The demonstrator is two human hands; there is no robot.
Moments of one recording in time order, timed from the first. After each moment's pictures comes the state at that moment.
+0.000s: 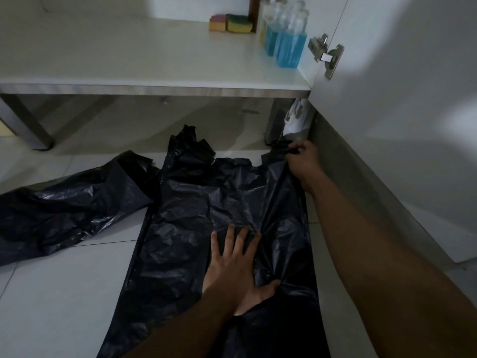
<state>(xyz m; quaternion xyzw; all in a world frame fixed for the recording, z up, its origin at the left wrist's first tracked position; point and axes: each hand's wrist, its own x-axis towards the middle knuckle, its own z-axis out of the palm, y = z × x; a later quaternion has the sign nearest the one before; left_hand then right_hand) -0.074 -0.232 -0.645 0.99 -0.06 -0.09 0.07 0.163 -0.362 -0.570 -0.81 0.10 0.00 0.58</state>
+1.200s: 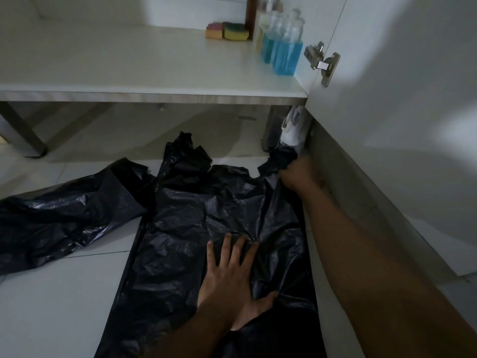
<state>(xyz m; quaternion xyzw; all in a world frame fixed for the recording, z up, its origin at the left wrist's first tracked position) -0.072 -0.231 -0.641 0.99 -0.06 -0.11 0.07 0.177 -0.368 -0.589 -0.94 0.11 0.06 0.32</state>
